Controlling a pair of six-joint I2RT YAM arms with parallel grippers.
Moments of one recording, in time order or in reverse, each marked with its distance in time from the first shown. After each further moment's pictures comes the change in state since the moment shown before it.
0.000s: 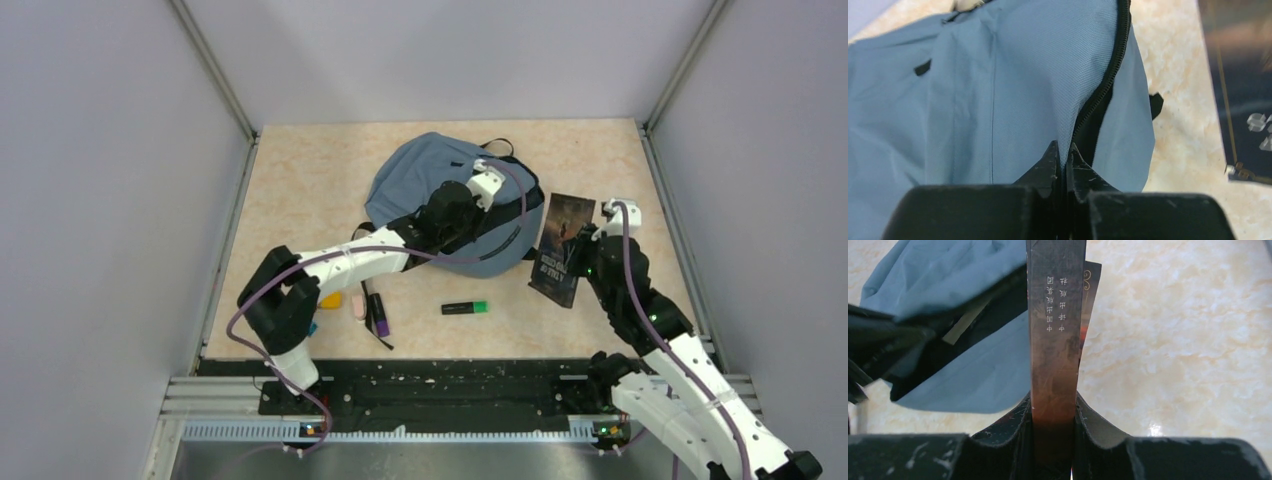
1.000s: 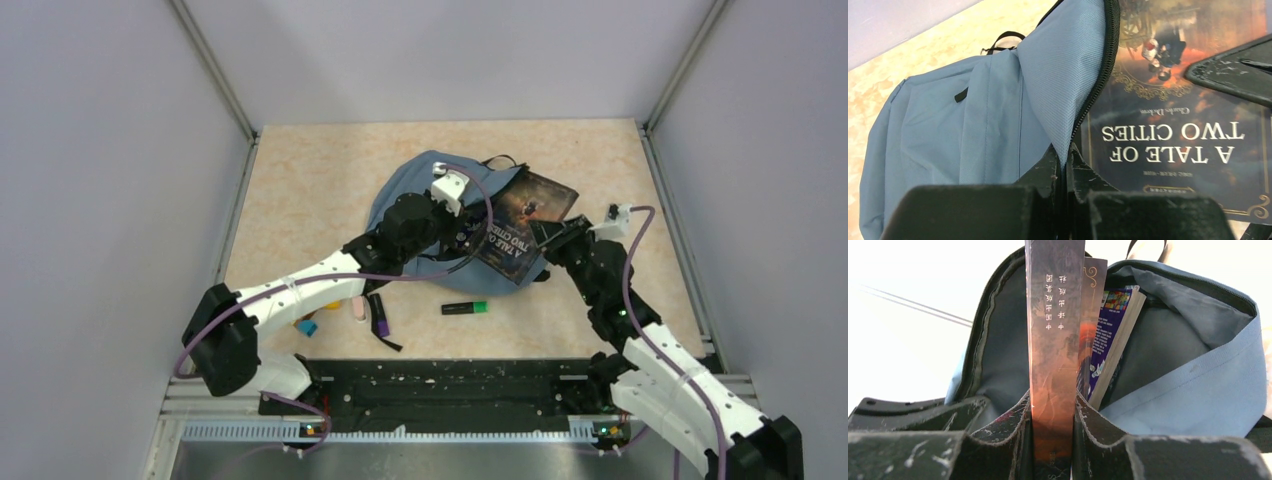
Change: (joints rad) left arm 0.003 -0.352 -0.228 0.097 0.002 -0.086; right arm 0.000 0.058 -0.222 0.528 -0.197 0.596
